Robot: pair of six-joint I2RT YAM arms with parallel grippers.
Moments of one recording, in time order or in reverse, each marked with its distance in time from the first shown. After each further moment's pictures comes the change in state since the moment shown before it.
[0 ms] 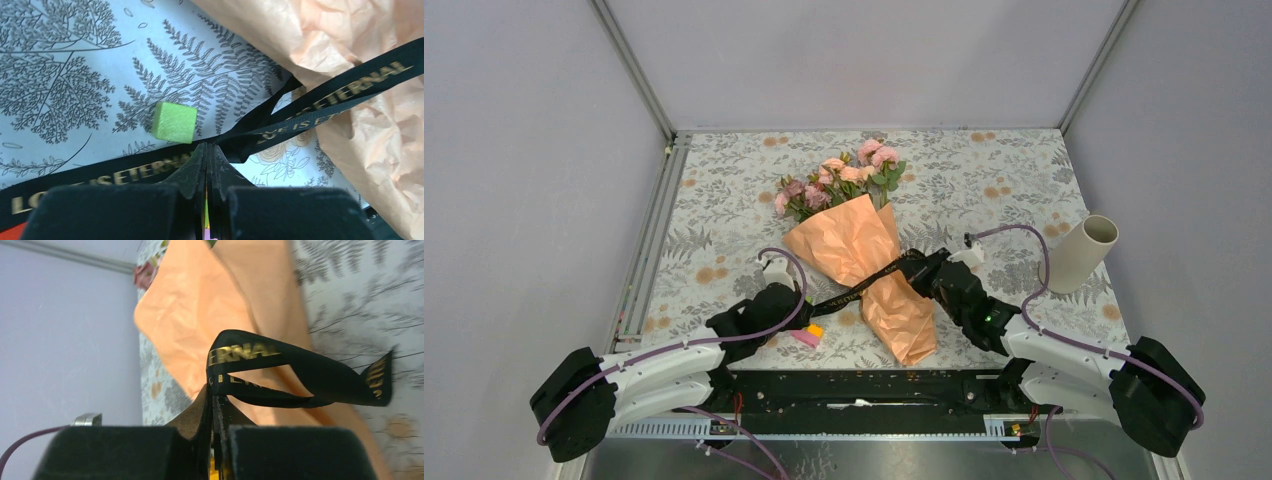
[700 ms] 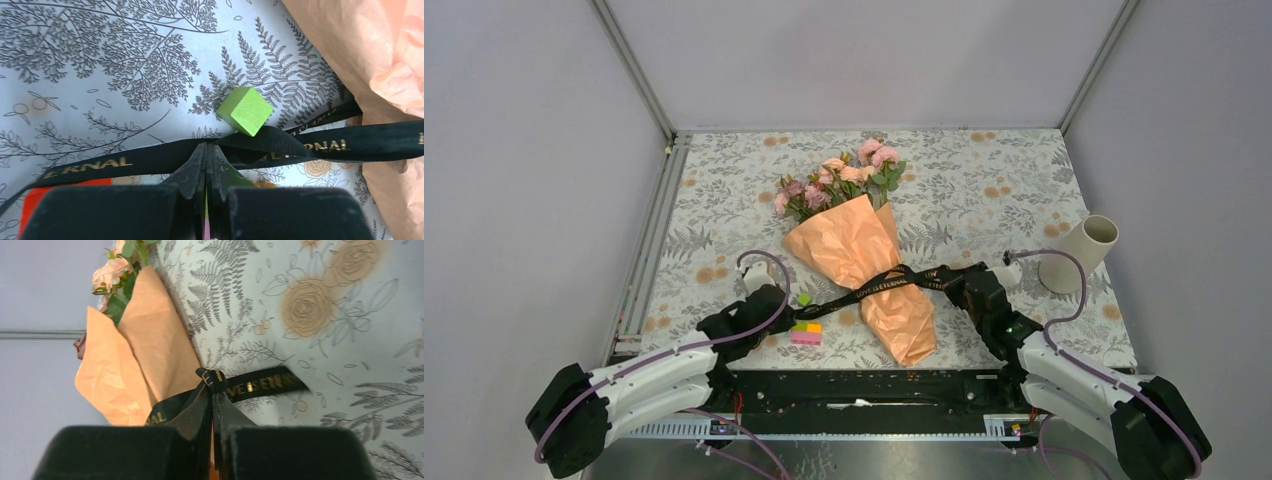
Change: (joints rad) left arm 0.067 -0.071 -0.014 -0.204 -0.076 -0.137; right arm -0.247 -0.182 -0.182 -0.112 0.009 0.035
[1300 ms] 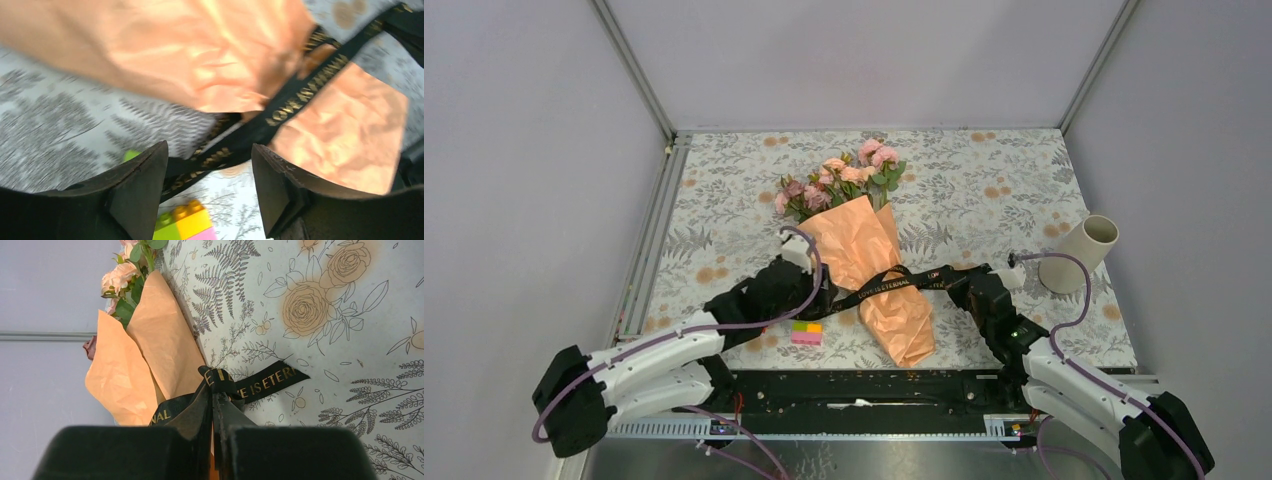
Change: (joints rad) left arm -0.045 0.072 0.229 0.069 0.125 0.391; right arm -0.009 -0.104 -0.020 -0.077 0.011 0.015
